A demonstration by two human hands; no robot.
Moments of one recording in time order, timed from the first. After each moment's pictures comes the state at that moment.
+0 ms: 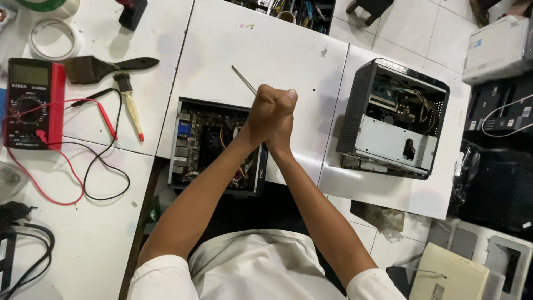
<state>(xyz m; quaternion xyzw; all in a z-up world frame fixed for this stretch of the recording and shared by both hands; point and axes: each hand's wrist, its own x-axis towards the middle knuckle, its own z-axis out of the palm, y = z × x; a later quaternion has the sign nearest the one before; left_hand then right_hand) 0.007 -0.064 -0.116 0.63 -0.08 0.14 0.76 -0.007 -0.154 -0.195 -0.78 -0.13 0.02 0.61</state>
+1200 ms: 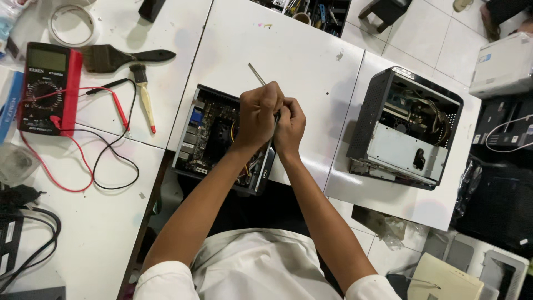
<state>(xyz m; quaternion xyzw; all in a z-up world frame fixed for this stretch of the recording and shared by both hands) -0.027 -0.039 -0.076 0.65 -0.01 0.35 0.68 -0.018 -0.134 -0.129 -0.76 -0.06 0.02 0.64</state>
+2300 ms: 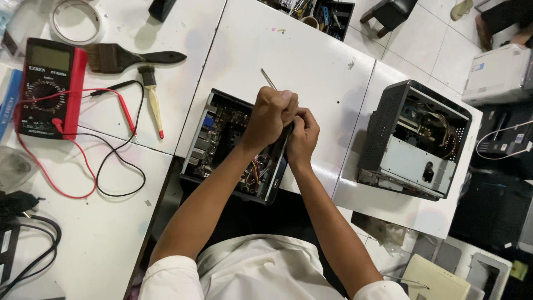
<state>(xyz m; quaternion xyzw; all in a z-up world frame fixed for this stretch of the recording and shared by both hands) -0.014 -0.006 -0.095 0.51 -0.07 0.15 0.84 -0.012 -0.130 -0.145 -0.77 -0.06 0.02 0.64</state>
